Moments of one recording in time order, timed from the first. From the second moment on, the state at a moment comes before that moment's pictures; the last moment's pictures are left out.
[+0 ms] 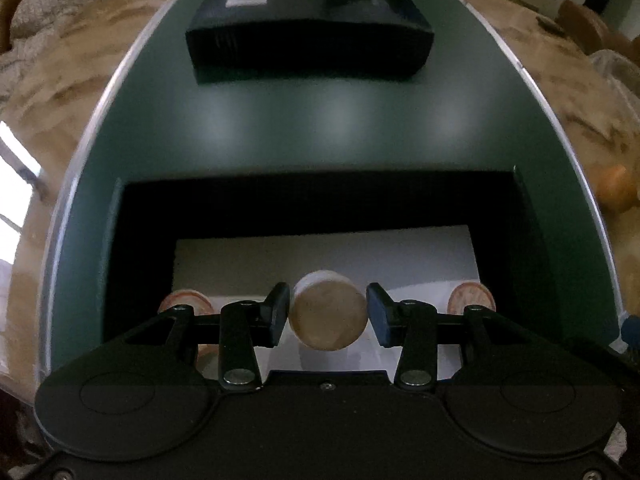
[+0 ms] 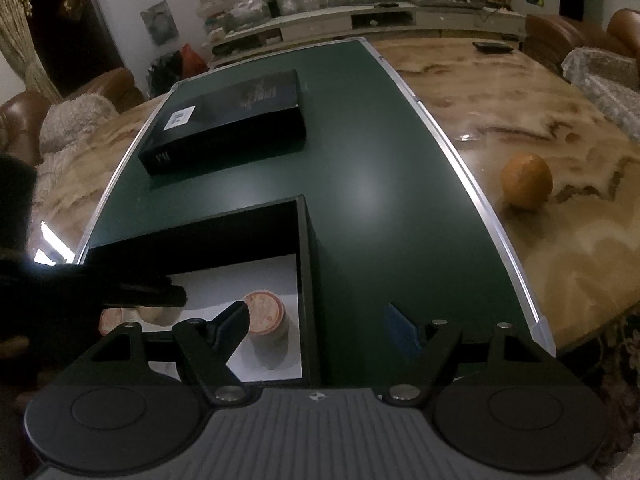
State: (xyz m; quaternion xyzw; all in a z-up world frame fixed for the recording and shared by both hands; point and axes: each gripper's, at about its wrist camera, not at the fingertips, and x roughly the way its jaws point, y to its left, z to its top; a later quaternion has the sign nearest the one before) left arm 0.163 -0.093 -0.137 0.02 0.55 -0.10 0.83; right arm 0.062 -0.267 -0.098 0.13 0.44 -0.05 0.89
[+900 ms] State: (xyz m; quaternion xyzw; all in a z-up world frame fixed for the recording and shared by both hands) left arm 0.147 -0.093 -0.141 0.01 0.56 -0.10 0.82; right arm 0.063 -0.268 -0.105 0.13 0.45 -0.05 0.88
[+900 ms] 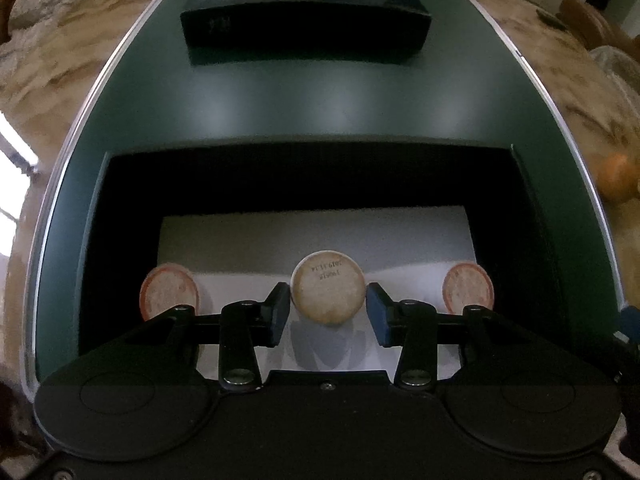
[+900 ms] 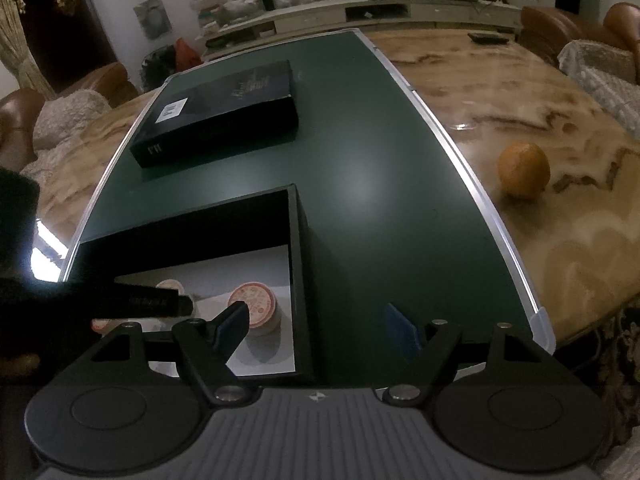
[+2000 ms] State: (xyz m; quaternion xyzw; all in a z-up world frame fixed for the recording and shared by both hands) left arm 0.102 -0.012 -0.043 0.03 0.50 -0.01 0.87; right arm 0.067 -0.223 -0.040 0.09 0.40 -0.04 0.91
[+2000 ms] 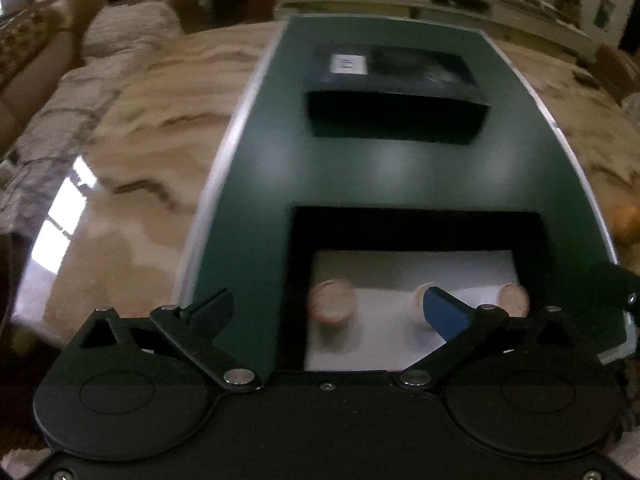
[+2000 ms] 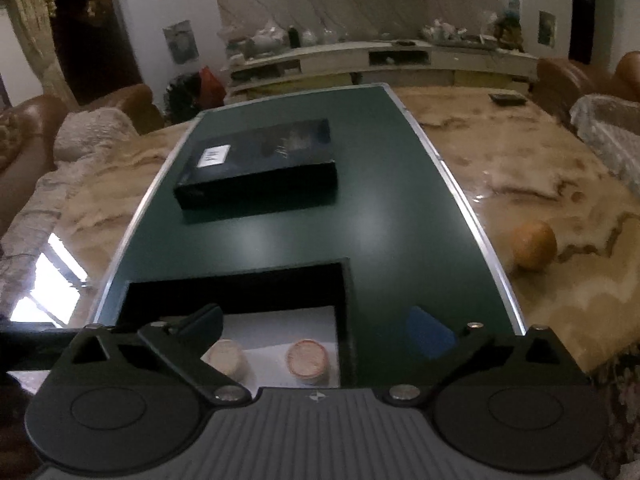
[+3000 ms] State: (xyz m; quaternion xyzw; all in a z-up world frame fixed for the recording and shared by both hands) left arm 0.020 0.017 -0.018 0.03 0.50 -0.01 0.87; right arm 0.001 -0.172 -0.022 0.07 0.43 -0.03 0.90
